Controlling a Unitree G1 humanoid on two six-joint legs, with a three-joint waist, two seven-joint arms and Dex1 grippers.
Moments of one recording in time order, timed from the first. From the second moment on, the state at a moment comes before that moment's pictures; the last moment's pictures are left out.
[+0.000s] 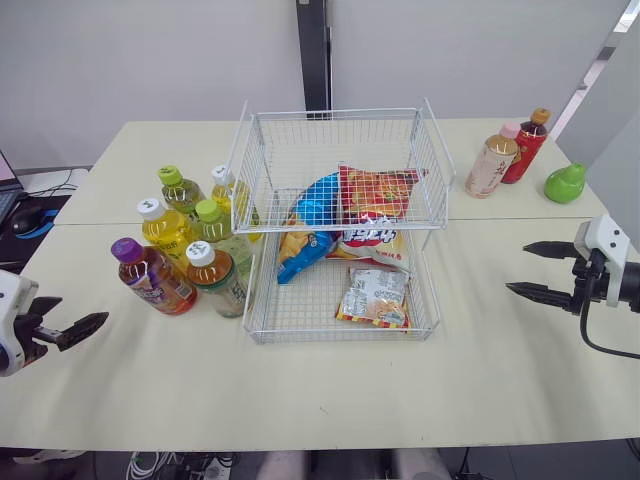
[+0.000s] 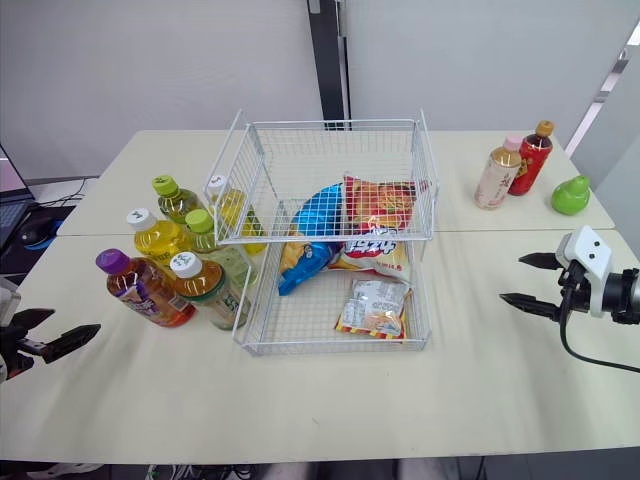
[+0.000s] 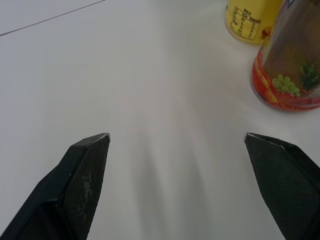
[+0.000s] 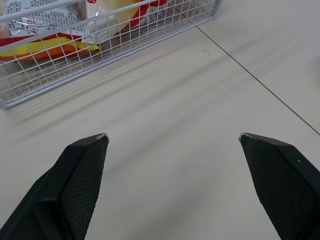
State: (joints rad) left arm 0.13 1.01 0.60 0.25 -0.38 0.39 -0.90; right arm -0.28 -1.01 -0.21 0.19 0.35 0.25 1.23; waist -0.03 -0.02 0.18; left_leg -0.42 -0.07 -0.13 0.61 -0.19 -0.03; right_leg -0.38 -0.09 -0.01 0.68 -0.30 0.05
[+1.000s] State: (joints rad) left arm 0.10 1.01 0.66 0.36 -0.40 0.29 -1.01; right arm -0.29 -0.99 -0.23 0.28 0.33 0.15 1.16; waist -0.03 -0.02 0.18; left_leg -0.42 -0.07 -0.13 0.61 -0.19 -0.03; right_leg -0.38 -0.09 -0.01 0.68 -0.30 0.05
